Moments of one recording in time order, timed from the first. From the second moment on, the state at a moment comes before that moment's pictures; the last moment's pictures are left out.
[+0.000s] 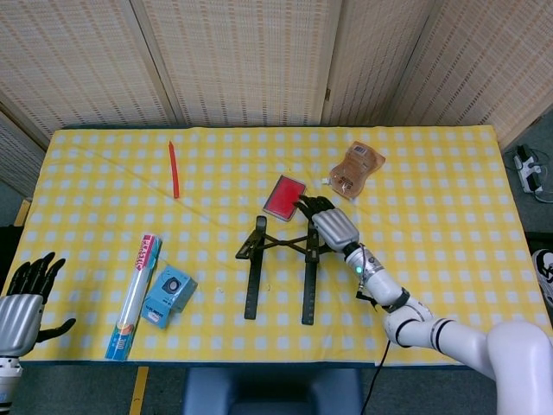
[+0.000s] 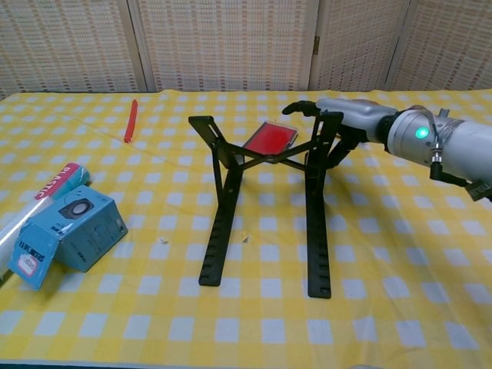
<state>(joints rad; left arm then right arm) -0.11 -1.13 -0.03 -1.57 1.52 1.47 0.04 0.84 -1.64 0.21 -1.12 -1.29 0.74 0.09</state>
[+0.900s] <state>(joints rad) -0.10 -1.13 -0.02 -1.56 1.53 1.49 0.02 0.87 -1.55 0.09 -1.36 -1.50 0.69 0.33</state>
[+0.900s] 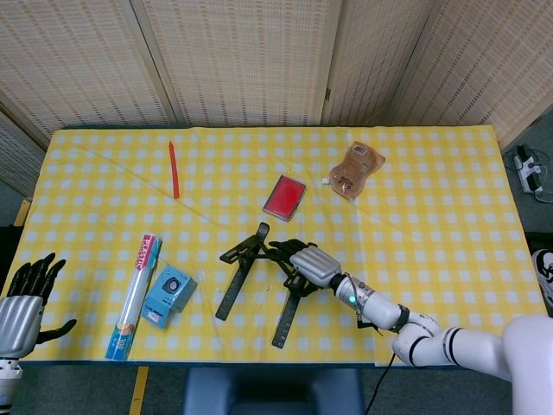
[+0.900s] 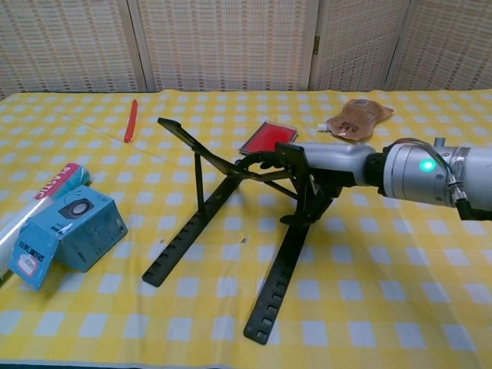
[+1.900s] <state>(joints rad) -0.12 -1.14 -0.02 -1.58 1.56 1.47 0.04 0.83 -1.45 0.01 -1.54 -1.59 0.85 0.36</state>
